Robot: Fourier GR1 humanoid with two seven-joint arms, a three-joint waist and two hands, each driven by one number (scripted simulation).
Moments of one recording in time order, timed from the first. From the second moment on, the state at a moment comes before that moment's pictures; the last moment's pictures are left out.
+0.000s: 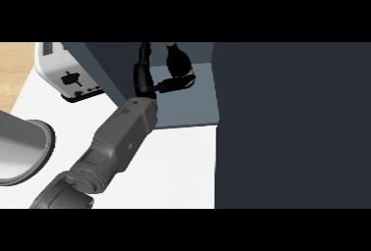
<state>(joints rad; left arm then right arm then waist) -1.11 0.00 0.01 -0.11 0.47 0.55 -0.79 -0.08 -0.15 -0.02 -2.37 -0.34 0.19 0.53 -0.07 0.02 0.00</state>
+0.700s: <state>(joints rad) -1.10 0.00 0.04 -0.13 0.47 0.49 -0.85 -0.11 -0.14 0.01 -2.37 -0.34 0.17 0.54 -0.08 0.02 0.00</state>
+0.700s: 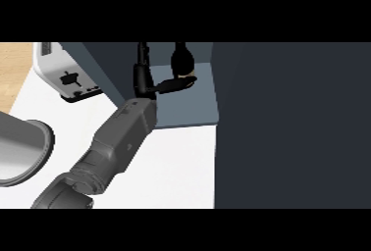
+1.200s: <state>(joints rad) -1.09 0.00 0.02 -0.12 0.46 0.42 -0.87 -0.10 -0.14 0.04 -2.37 -0.33 0.17 0.53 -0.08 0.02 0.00</state>
